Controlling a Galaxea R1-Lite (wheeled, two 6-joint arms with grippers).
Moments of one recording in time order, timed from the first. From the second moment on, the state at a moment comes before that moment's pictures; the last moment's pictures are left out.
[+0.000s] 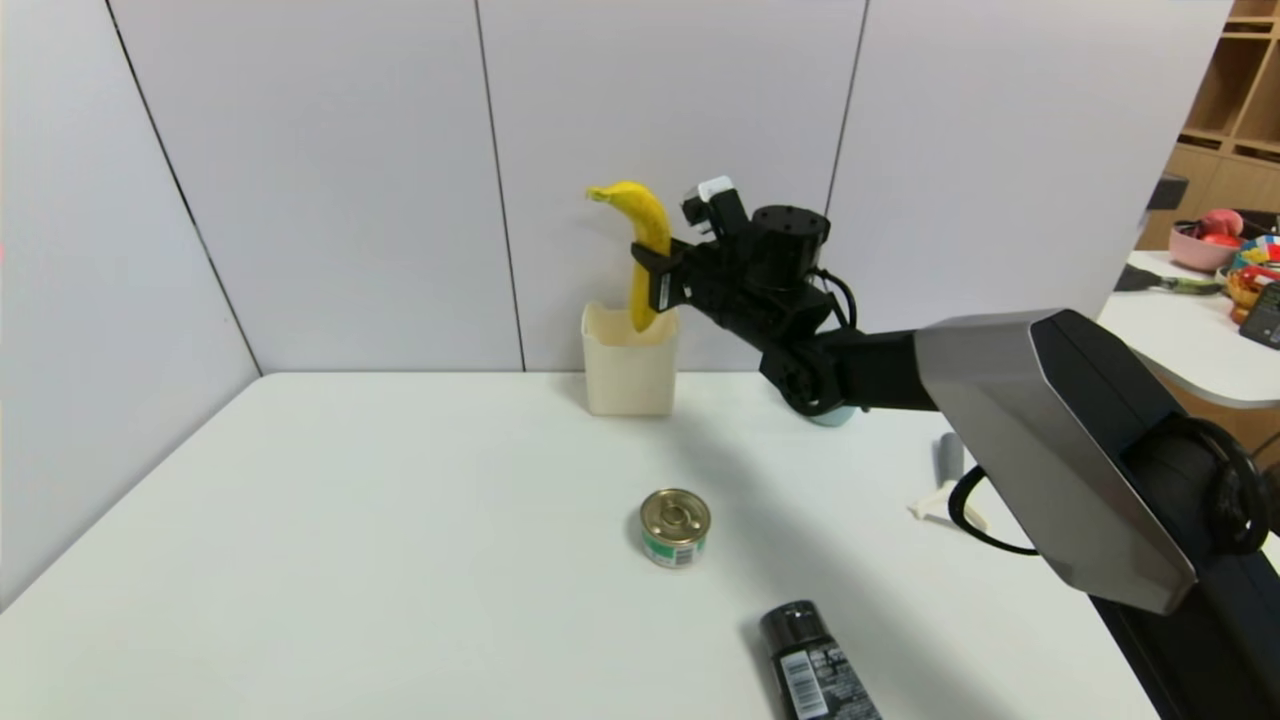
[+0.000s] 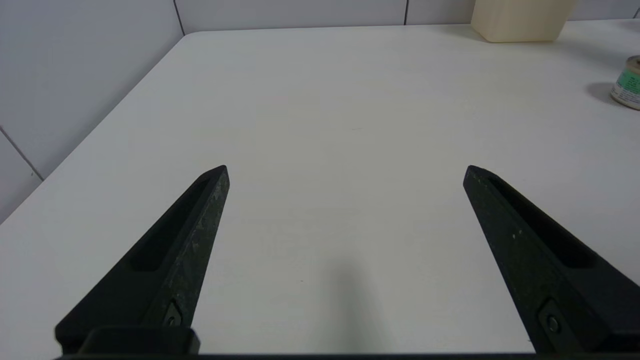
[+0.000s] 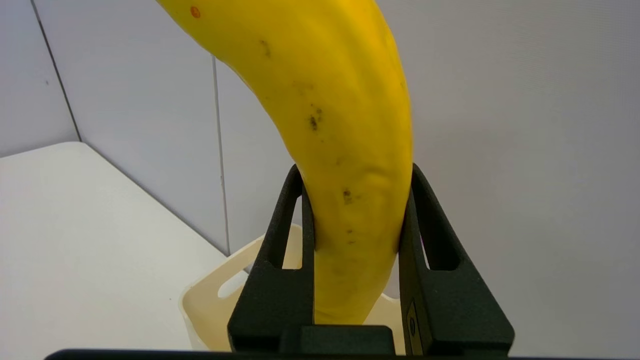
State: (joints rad) left arm -0.01 0.00 0.00 0.00 0.00 0.01; right arm 0.48 2.49 -1.96 -0.70 0.16 -0.08
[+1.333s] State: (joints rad) left arm -0.01 0.00 0.00 0.00 0.01 0.00; right arm 0.51 2.37 -1.95 -0.70 0.18 -0.15
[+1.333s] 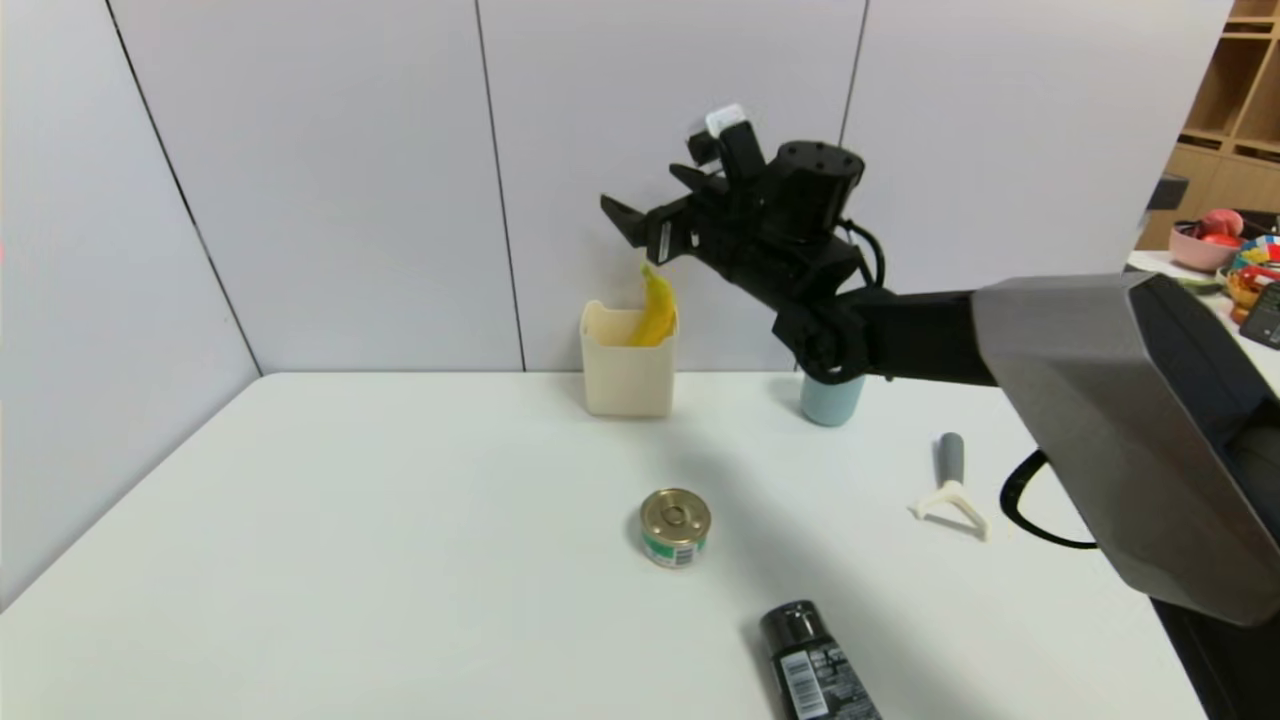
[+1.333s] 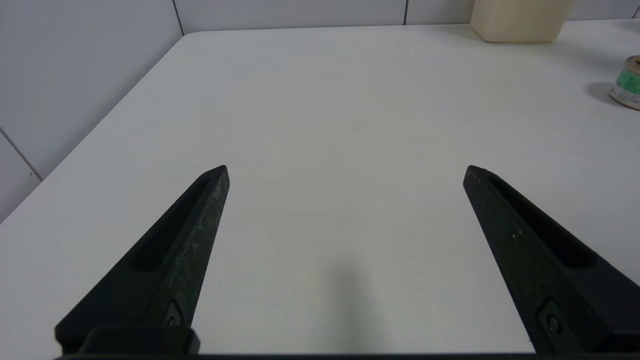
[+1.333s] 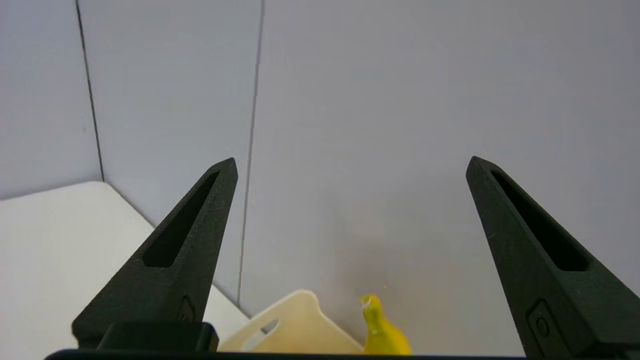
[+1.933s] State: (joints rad) left arm -0.01 0.00 0.00 0.00 0.00 0.00; right arm 0.37 2.00 -1.90 -0.38 0.21 -0.34
